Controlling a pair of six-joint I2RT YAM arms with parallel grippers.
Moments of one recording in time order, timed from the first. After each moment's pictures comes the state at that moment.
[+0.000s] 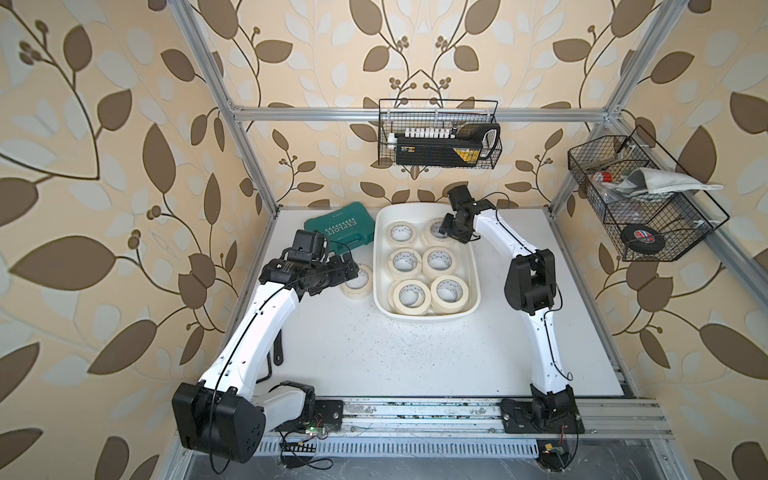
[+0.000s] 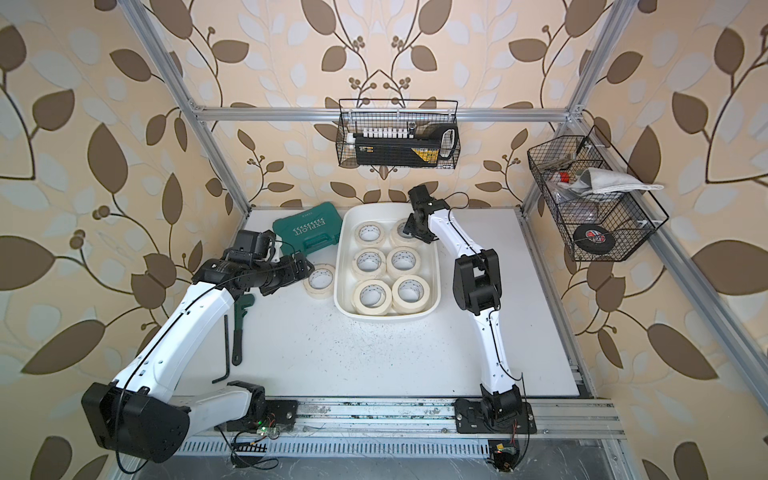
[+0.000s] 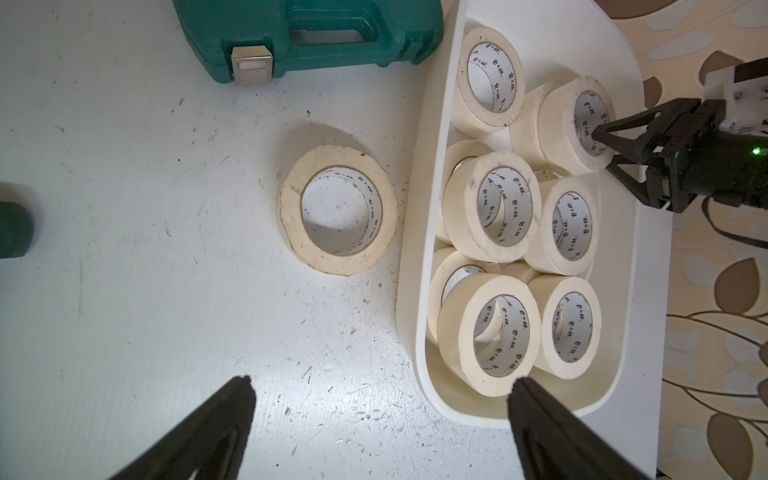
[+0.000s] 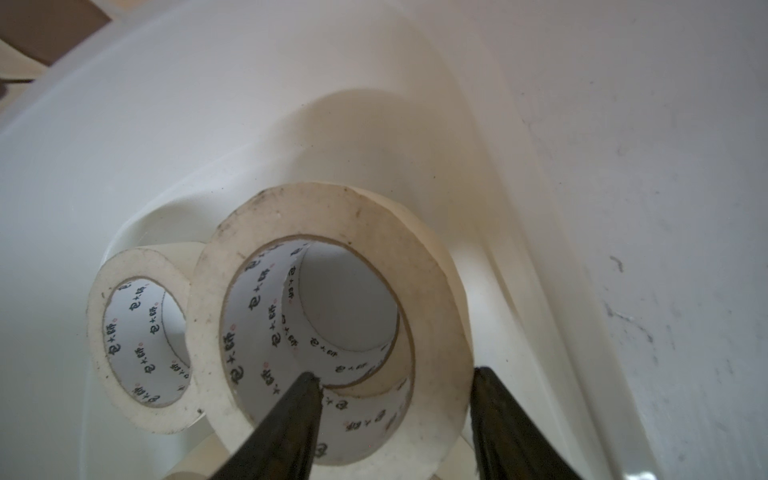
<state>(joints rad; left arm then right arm) -0.23 1.19 1.14 -0.87 0.17 -0.55 0.29 2.41 2.24 -0.91 0.08 0.72</state>
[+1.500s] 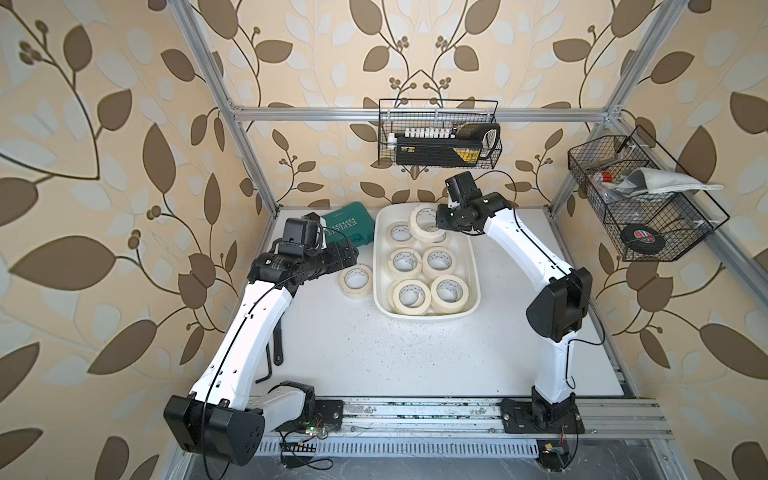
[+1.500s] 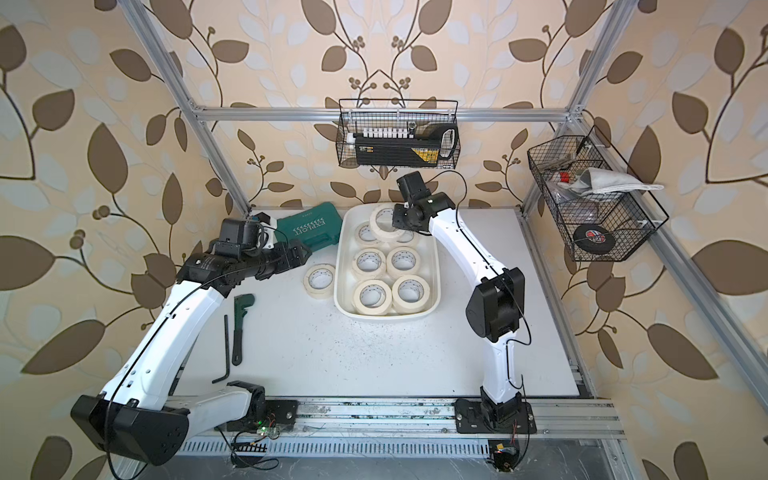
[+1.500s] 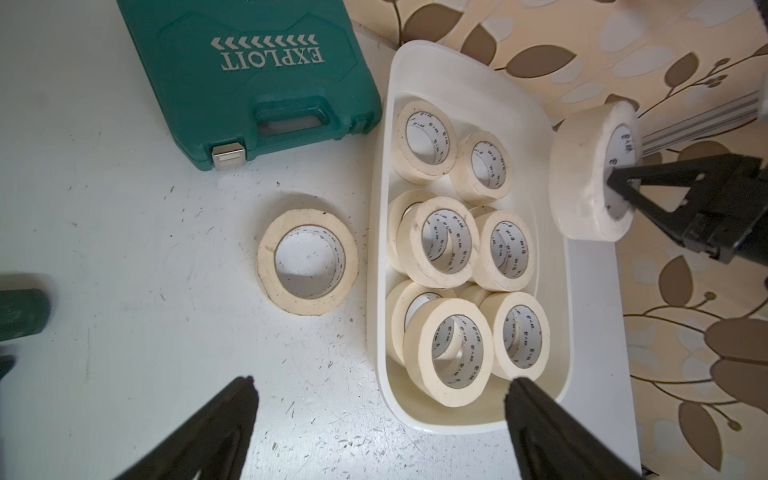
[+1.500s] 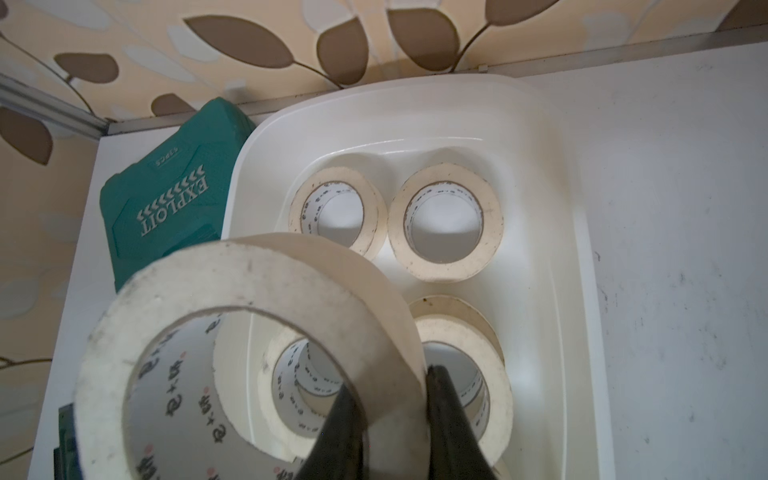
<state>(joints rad) -0.24 1.18 1.31 -0.88 0.19 -0.49 0.45 1.99 2.03 -0.93 0.10 0.50</state>
